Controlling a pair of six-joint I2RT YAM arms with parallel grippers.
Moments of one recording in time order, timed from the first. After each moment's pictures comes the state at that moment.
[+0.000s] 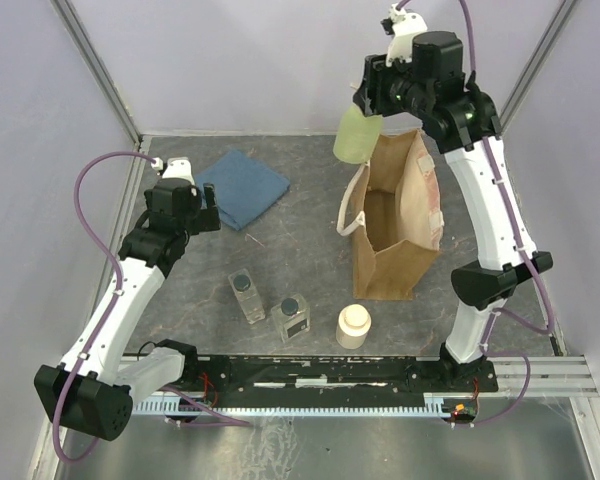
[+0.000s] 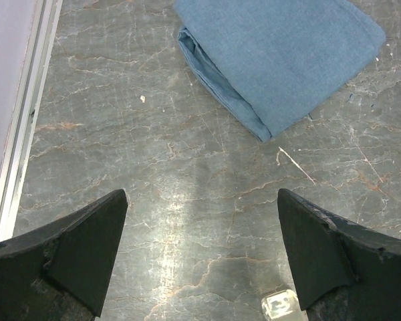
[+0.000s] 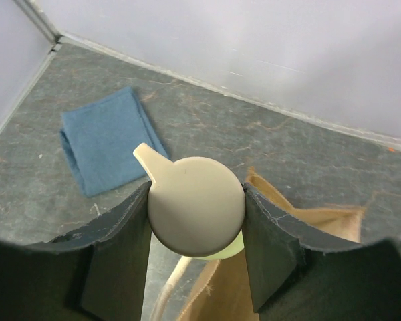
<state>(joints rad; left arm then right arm) -0.24 1.04 1.01 -0.58 -0.36 -0.19 0.41 1.86 2.47 -0.91 -0.04 0.10</state>
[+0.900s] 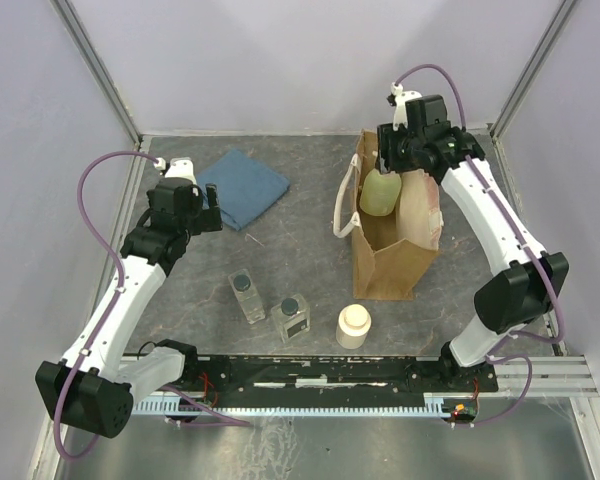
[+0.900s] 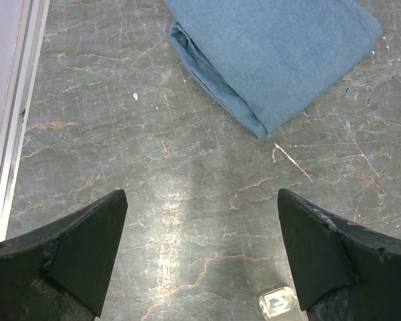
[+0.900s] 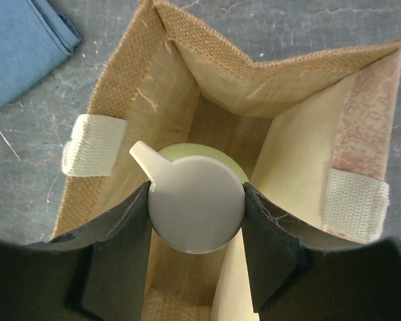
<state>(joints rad) -0.24 1.05 1.00 -0.57 -0.33 -0.19 0.30 1.64 1.75 -0.78 0.00 0.10</state>
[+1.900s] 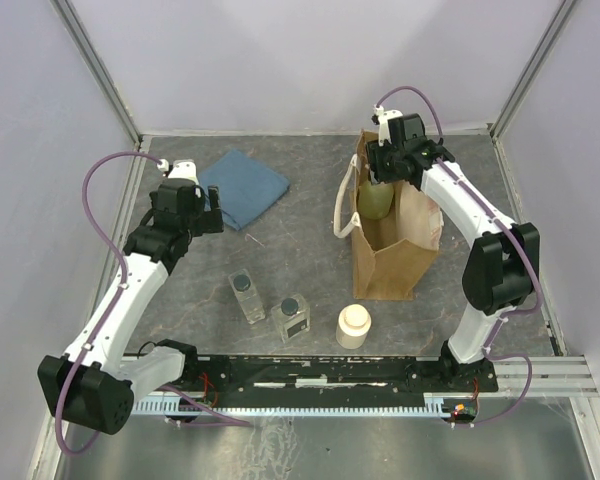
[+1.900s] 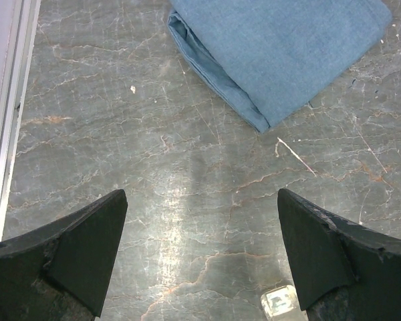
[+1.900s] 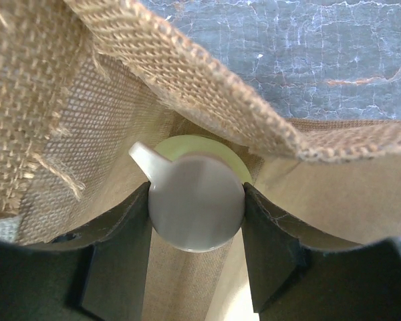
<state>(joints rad) -0.24 1.07 0.99 -0.57 -0.33 -0.19 0.30 1.78 1.57 -0.53 0.03 0.02</state>
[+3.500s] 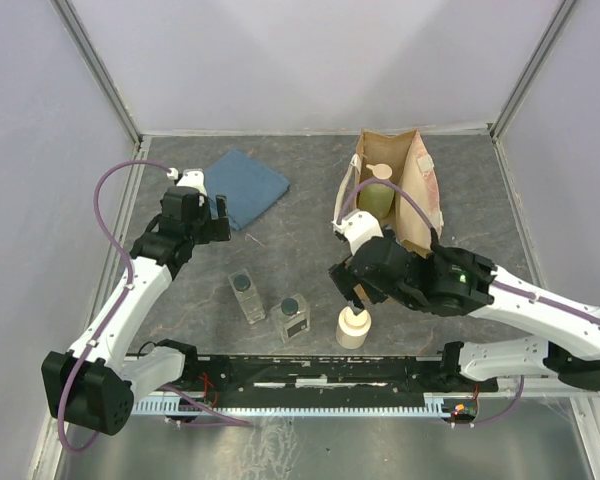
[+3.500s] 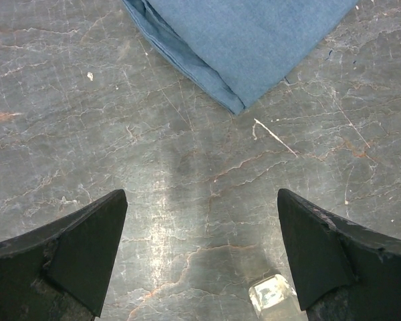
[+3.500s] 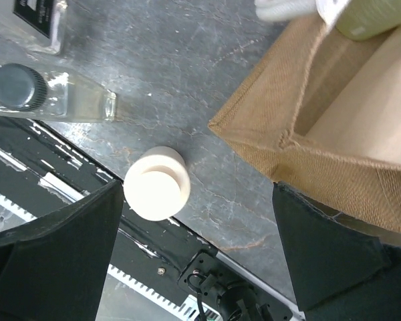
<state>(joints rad) -0.24 1.07 0.90 -0.49 -0.22 -0.19 1.24 1.16 1.40 -1.14 0.46 0.39</state>
